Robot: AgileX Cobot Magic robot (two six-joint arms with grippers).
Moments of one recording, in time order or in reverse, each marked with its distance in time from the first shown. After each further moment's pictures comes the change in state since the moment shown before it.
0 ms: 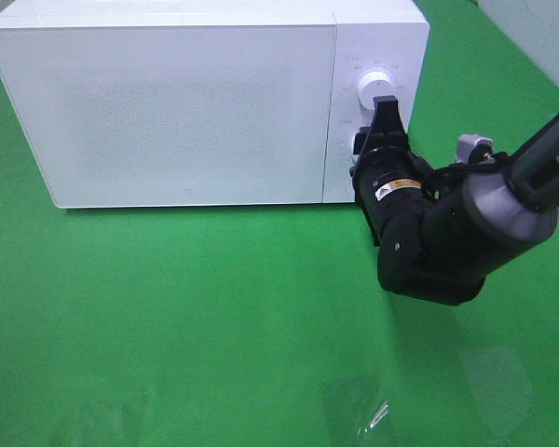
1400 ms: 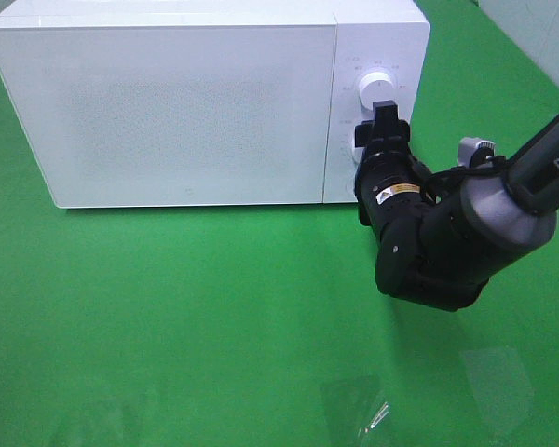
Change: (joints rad) left arm 0.000 0.000 0.000 0.000 0.000 0.000; right arm 0.004 0.001 0.011 0.051 -0.003 -0.074
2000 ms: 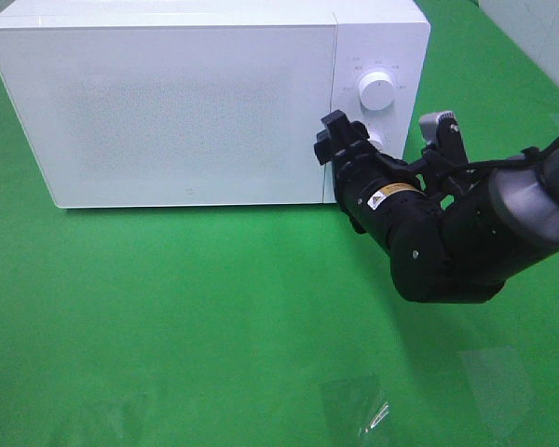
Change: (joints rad) left arm 0.000 0.000 0.000 0.000 0.000 0.000; right arm -0.001 -0.077 0.049 -0.239 0.145 -0.262
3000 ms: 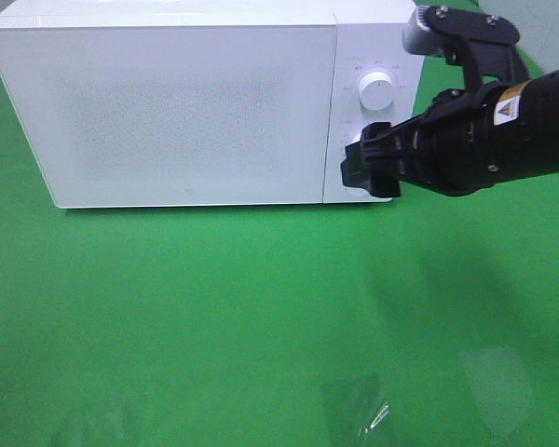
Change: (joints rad) left arm 0.000 0.000 0.000 0.000 0.000 0.000; right arm -0.149 -0.635 0.006 -0.442 1.147 -0.744
